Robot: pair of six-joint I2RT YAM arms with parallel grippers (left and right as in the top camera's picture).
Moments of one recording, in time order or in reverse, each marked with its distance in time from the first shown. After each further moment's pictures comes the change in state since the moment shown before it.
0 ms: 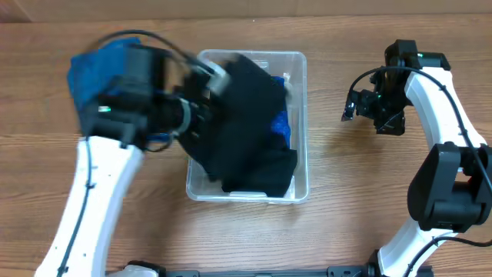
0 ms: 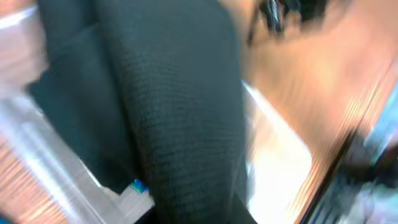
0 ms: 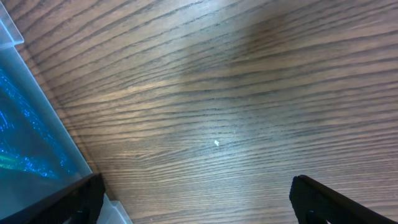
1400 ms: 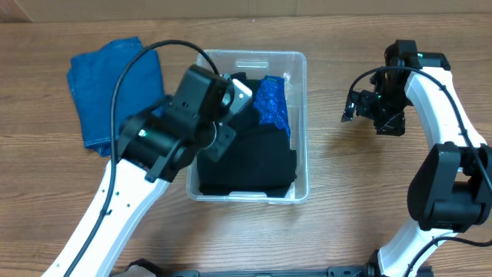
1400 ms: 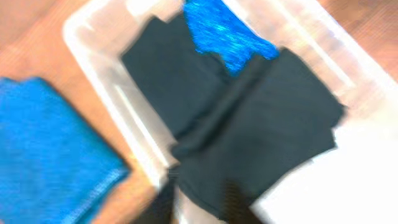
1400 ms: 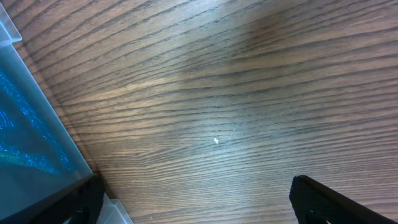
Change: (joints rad) left arm -0.288 -0.041 0.030 -0.083 -0.595 -0.132; right arm 0.000 0.000 0.000 -0.007 0.000 0.000
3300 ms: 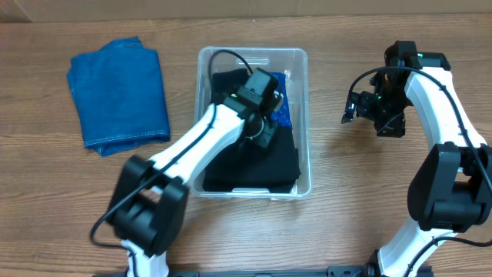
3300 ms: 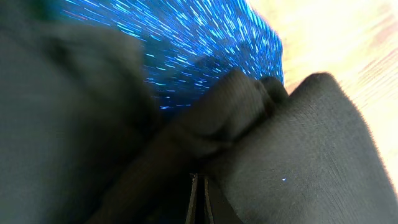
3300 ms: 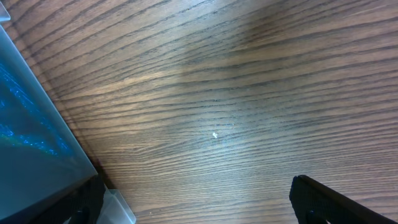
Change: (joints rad) left arm -0.054 0.562 -0.073 0.373 0.160 -0.266; right arm 0.000 0.000 0.000 -0.017 0.000 0.000
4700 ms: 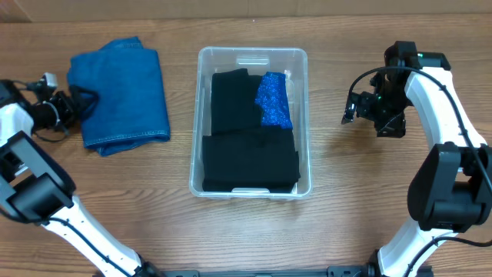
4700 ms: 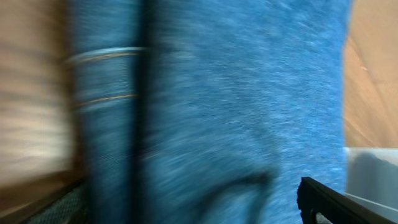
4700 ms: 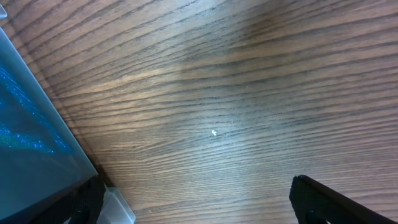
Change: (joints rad) left arm 1.232 0.372 0.261 0.132 0.648 0.160; right arm 0.000 0.000 0.000 -0.009 0.002 -0.001
